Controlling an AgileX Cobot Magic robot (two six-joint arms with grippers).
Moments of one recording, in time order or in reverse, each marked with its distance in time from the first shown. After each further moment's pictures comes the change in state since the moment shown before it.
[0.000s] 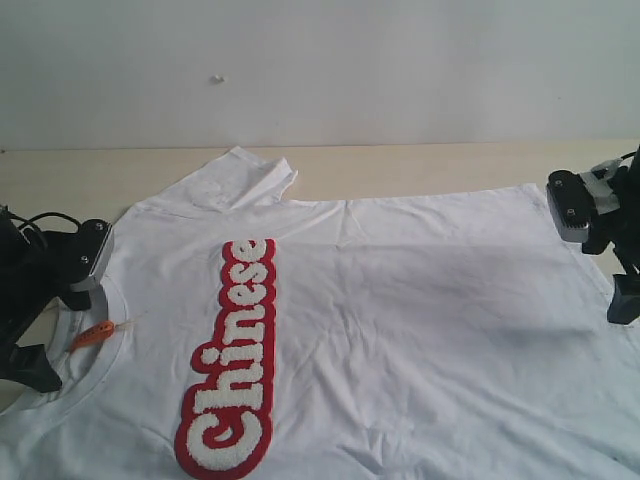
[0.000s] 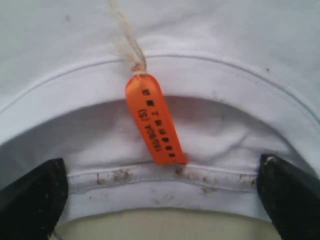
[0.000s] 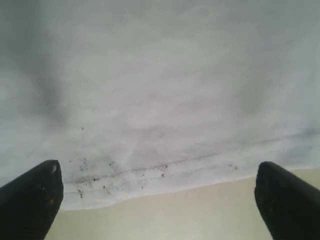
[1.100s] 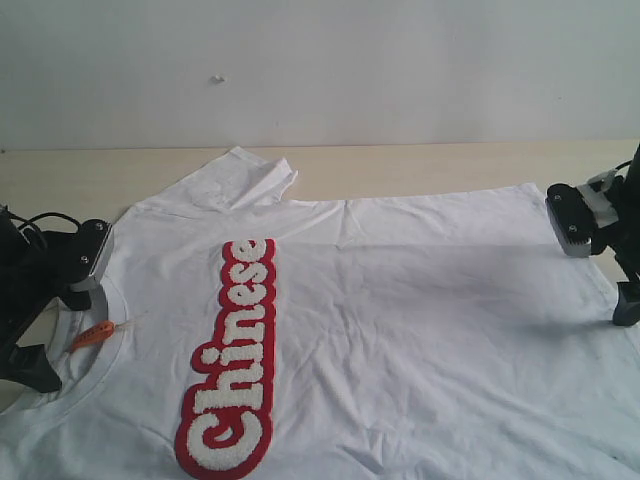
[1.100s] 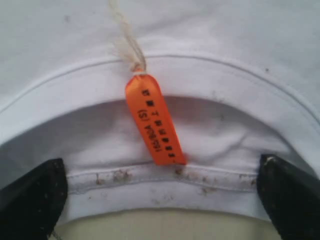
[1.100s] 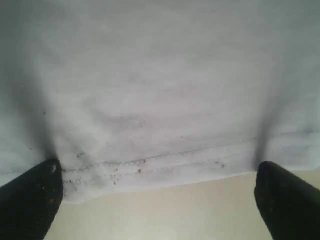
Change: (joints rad) left arm 0.000 0.000 0.000 -0.002 0.002 0.000; right arm 0.000 0.043 -0.002 -0.073 -0.081 -0.035
